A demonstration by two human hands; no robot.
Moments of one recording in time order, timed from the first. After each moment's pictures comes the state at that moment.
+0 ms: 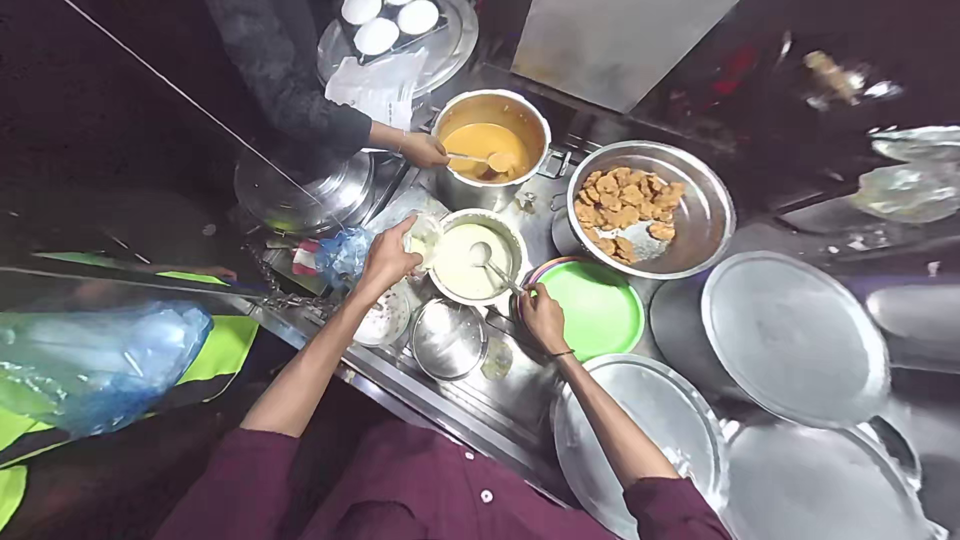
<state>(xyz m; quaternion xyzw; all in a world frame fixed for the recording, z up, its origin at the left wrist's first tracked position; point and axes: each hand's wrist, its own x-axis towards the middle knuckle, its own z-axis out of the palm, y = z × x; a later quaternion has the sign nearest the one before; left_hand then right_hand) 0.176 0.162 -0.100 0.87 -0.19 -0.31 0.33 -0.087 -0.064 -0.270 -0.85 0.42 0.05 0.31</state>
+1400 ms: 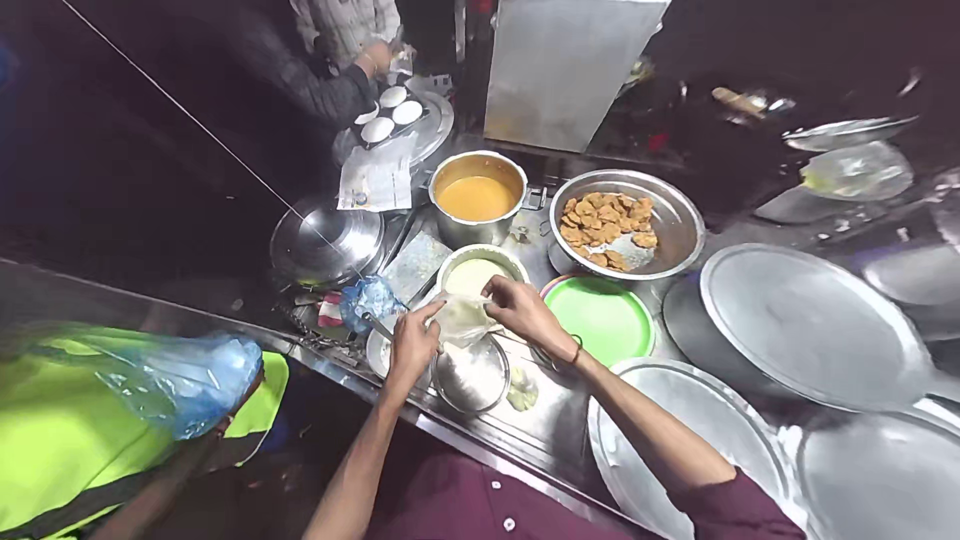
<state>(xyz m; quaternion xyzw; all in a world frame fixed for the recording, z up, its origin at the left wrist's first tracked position) 0.077 0.210 -0.077 0.85 -0.26 -0.24 0.38 -0.031 -0.010 -0.085 -0.88 0.17 -0.01 0.45</state>
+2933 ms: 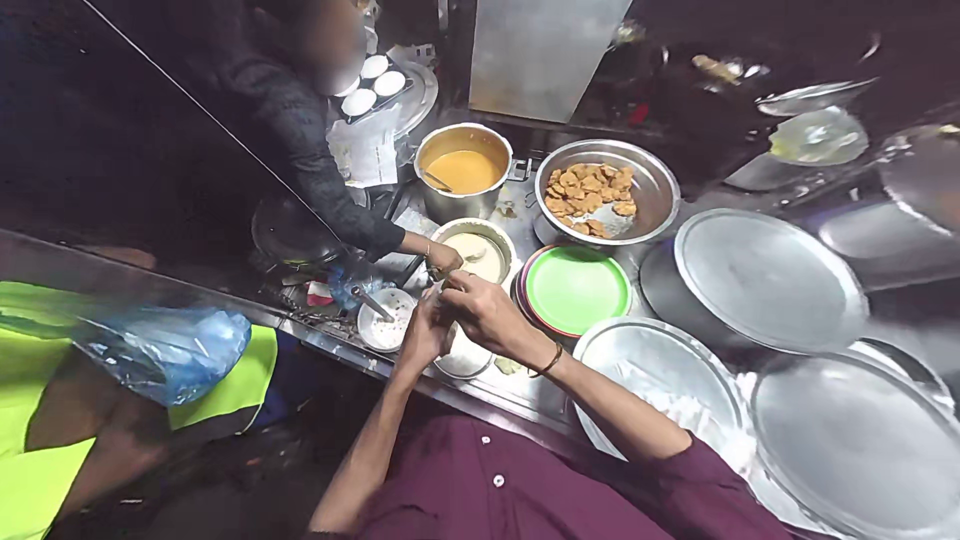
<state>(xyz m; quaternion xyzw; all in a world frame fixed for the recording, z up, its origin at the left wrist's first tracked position) 0.022 0.221 -0.093 0.74 -0.31 -0.26 0.54 -0.060 0.071 -0.048 -0.92 -0.05 -0.18 0.34</state>
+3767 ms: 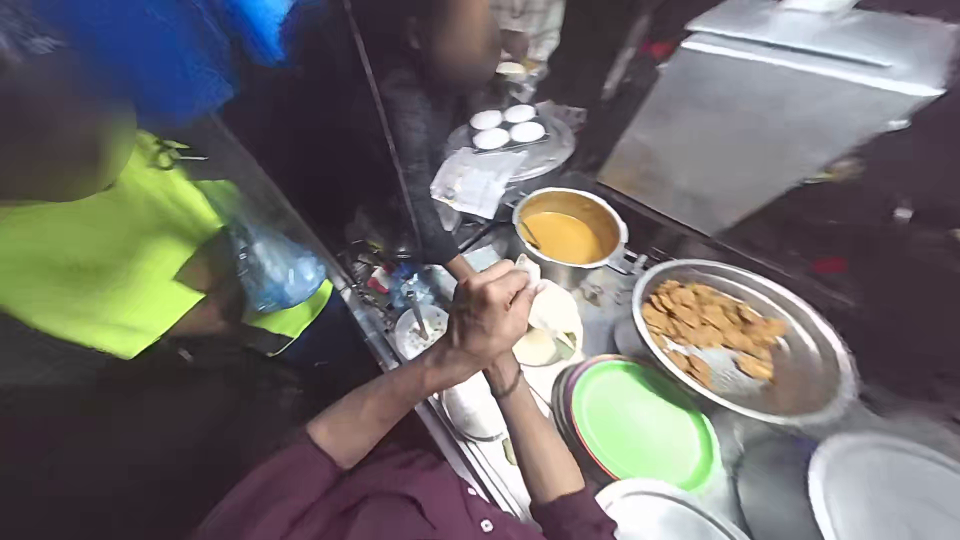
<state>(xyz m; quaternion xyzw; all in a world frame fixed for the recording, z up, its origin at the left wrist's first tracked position) 0.044 0.150 0.032 0.81 -0.35 0.19 0.43 -0.005 0.101 -0.088 -0.41 0.04 -0.11 0.90</state>
